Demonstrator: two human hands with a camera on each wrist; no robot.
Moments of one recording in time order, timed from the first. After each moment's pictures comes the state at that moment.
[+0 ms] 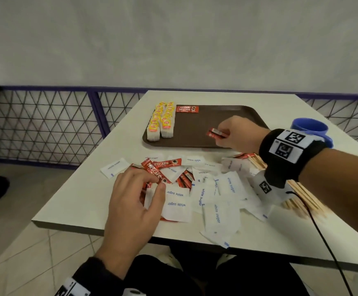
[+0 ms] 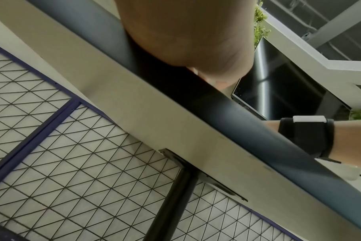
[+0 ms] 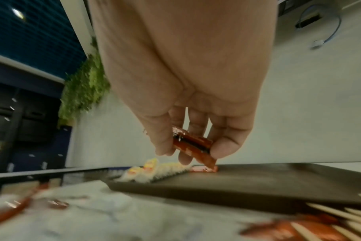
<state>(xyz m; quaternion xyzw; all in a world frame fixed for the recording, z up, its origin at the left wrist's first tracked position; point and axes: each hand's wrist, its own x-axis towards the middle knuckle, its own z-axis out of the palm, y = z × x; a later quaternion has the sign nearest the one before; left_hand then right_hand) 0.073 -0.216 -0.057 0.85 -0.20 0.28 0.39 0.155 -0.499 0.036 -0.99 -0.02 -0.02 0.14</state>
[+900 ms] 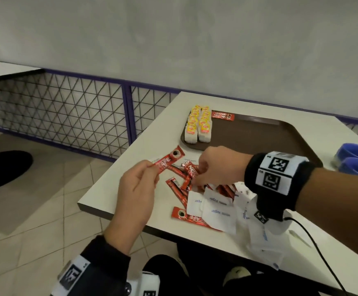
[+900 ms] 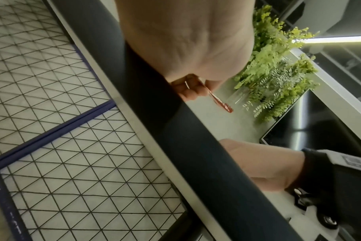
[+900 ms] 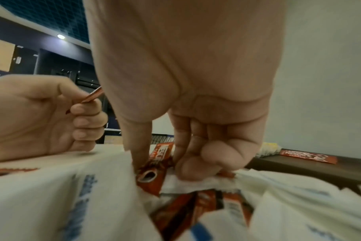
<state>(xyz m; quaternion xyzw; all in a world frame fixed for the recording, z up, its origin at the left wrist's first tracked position) 0.098 -0.160 -0.037 0.74 -0.03 0.14 0.66 0.157 -0.356 0.027 -0.98 -0.14 0.14 0.07</state>
